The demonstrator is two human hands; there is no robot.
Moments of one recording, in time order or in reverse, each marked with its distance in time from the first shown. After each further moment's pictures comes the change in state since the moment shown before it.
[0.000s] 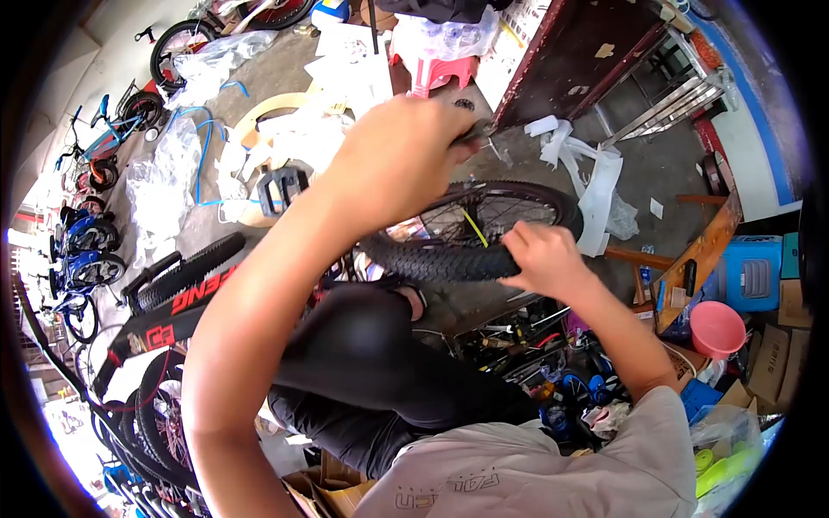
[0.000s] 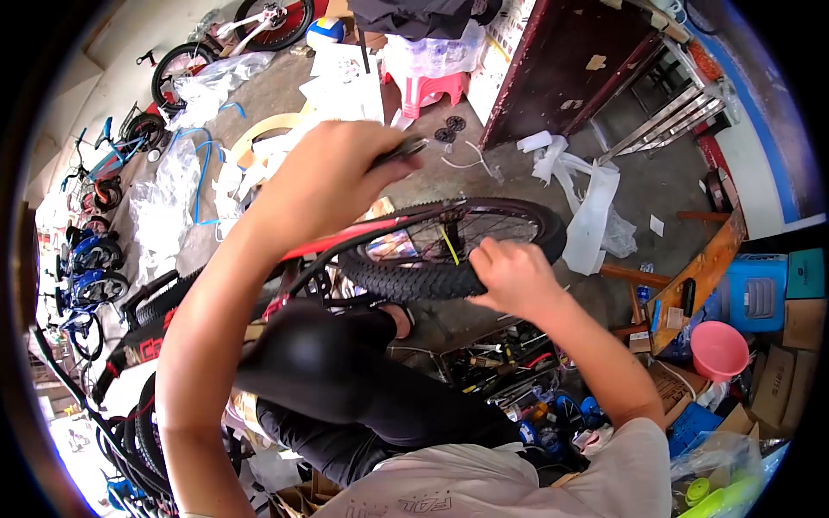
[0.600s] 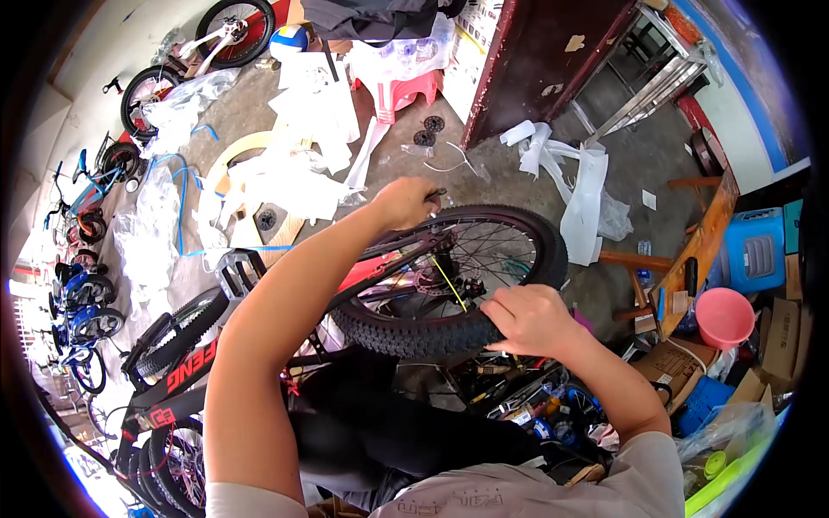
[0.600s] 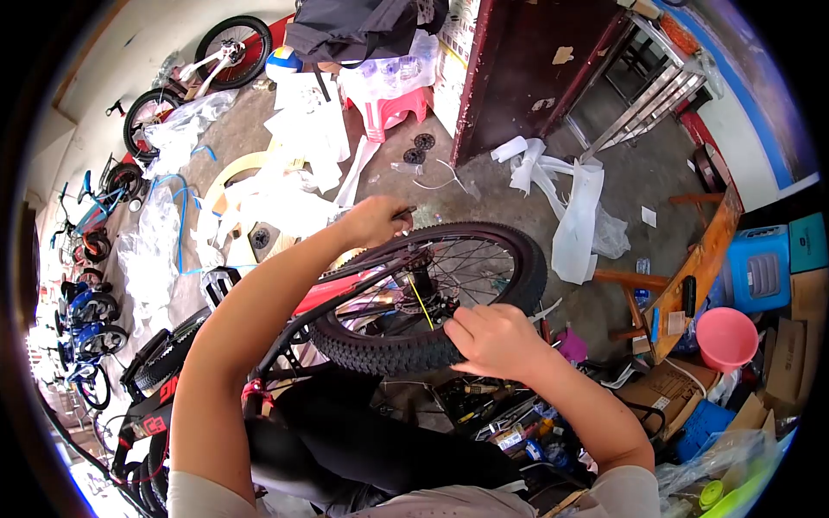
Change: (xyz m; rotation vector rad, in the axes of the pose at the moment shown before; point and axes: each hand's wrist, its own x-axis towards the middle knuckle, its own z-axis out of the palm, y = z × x) left_hand 0.093 -0.125 0.212 -0.182 -0.354 -0.083; right_hand -0.026 0.004 0.006 0.107 0.018 -0.023
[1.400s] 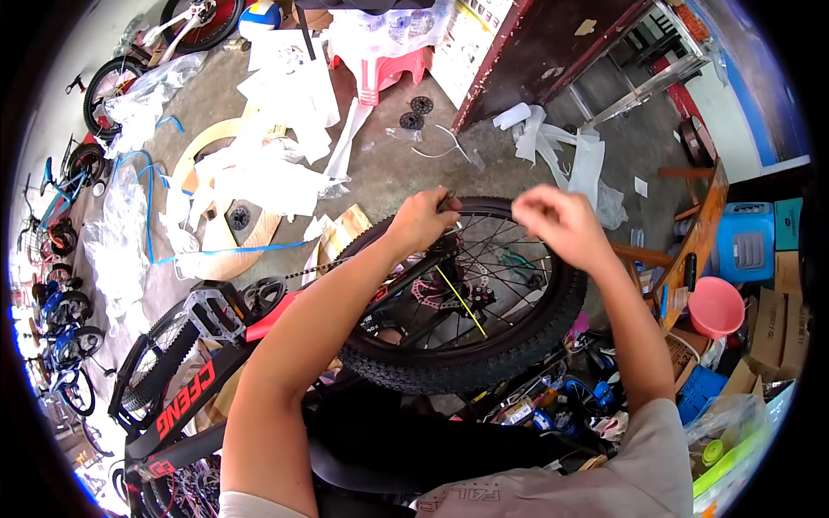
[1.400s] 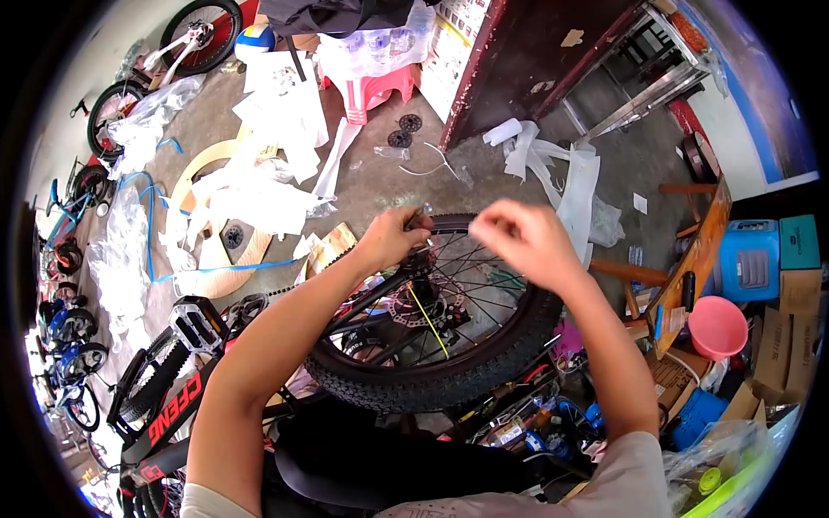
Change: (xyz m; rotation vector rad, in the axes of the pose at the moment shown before) left_hand 0.011 -0.023 0.081 -0.675 0.080 -0.195; right_hand 0.062 0.103 0.011 0.641 0.166 0.704
